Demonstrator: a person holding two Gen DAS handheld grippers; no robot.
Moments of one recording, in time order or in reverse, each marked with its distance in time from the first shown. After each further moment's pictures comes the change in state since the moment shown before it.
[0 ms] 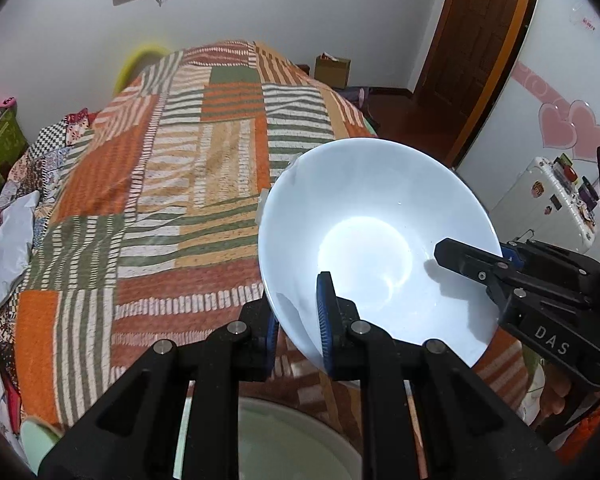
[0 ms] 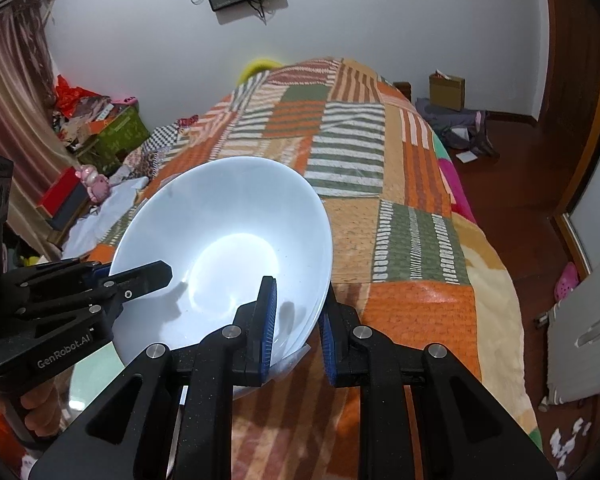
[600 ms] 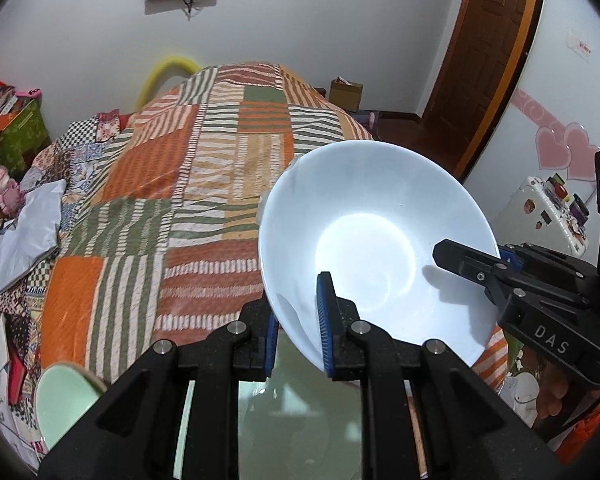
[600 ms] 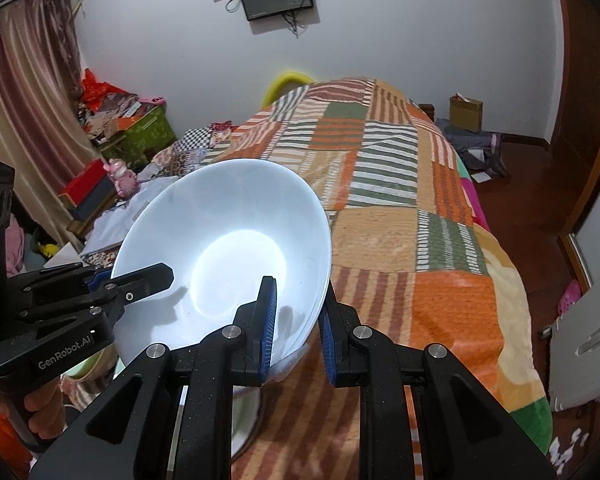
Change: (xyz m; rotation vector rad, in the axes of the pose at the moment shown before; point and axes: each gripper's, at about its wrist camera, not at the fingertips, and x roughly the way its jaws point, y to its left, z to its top) left arm -0.082 0.025 -0.043 -0.062 -0.080 0.022; right arm -0.027 0.055 -0.016 -0.066 -0.041 0.043
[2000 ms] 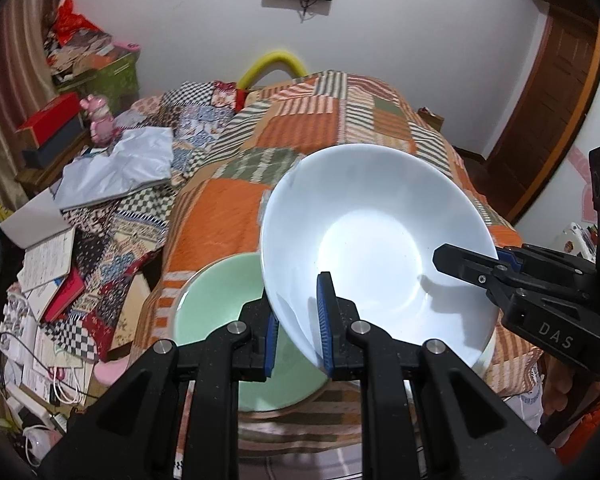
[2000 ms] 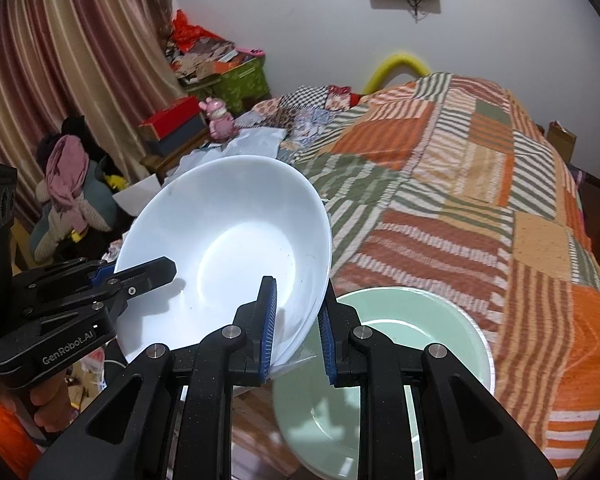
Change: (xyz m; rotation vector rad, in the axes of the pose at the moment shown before) left arm -0.107 0.164 -0.114 -0.234 -0.057 0.176; right arm 0.051 0.179 -0.035 -0.217 0.106 0.209
